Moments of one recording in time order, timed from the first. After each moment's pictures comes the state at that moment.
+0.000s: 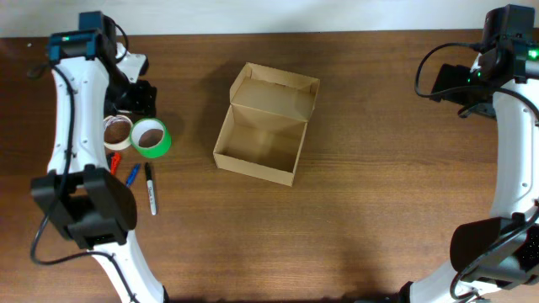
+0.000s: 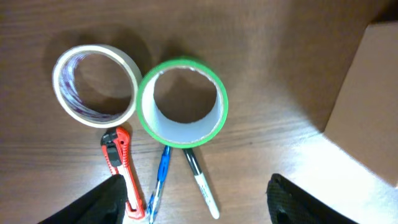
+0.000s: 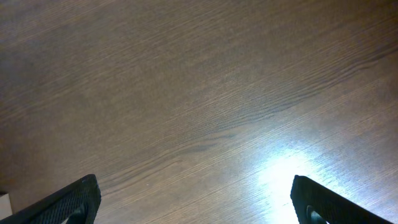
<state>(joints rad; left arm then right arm) 0.12 2.12 2.11 -1.46 0.02 0.26 -0.21 1.81 1.93 -1.31 0.16 0.19</state>
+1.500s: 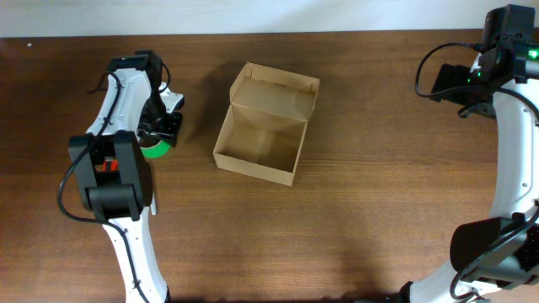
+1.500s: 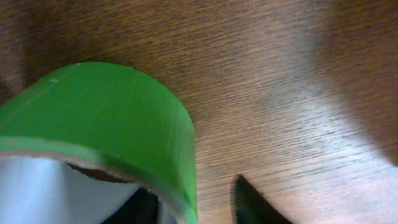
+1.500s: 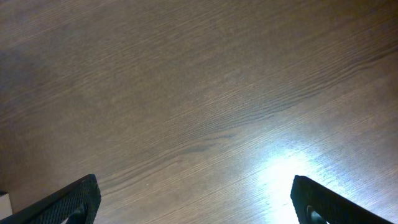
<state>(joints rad) 0.05 2.33 1.94 -1.31 -0.02 0.30 -0.21 1.81 1.93 -1.31 0.16 0.19</state>
